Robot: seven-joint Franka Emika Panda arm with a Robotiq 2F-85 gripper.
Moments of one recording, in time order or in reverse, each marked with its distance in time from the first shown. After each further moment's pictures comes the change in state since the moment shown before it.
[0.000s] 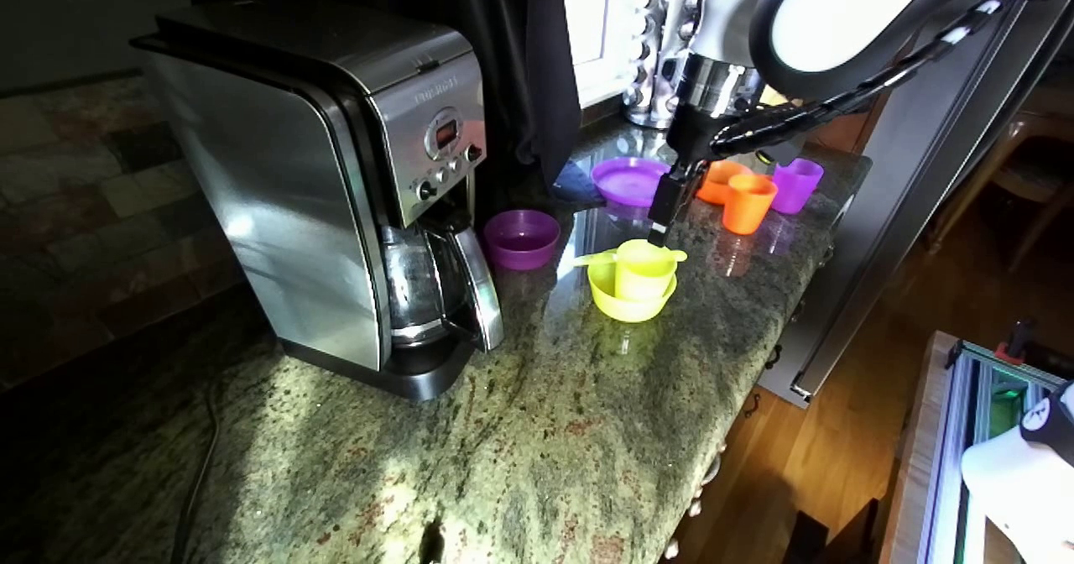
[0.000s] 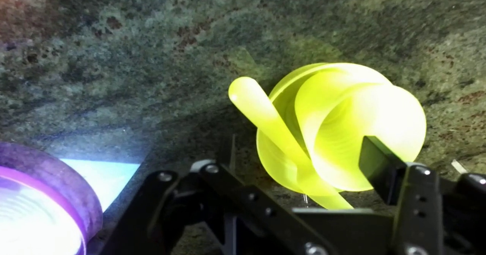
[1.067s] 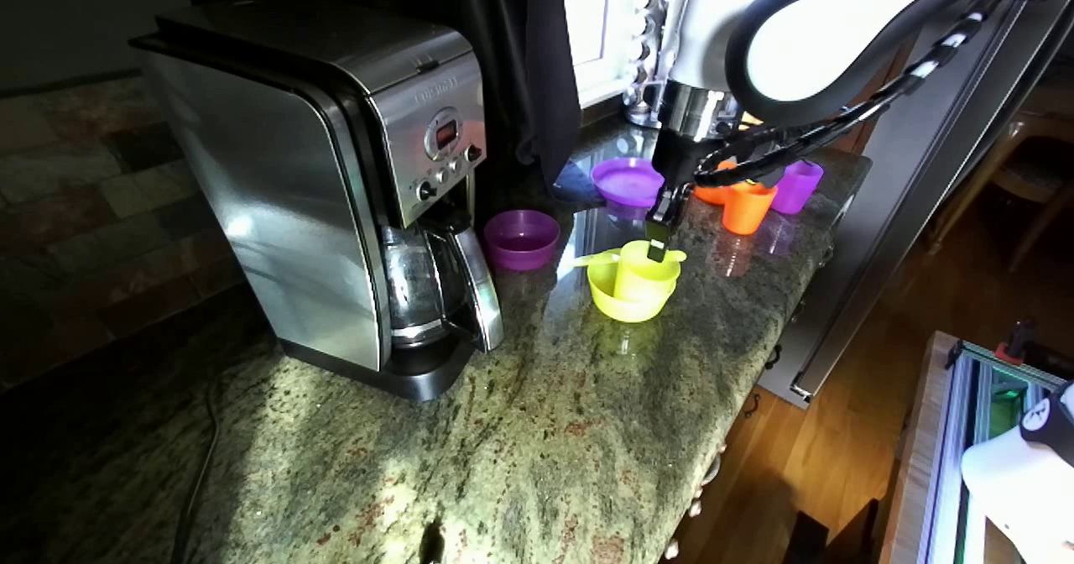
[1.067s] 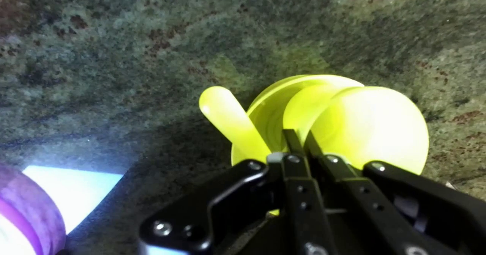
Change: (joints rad) arm 0.017 0.071 0.024 0.027 0.001 0.000 0.000
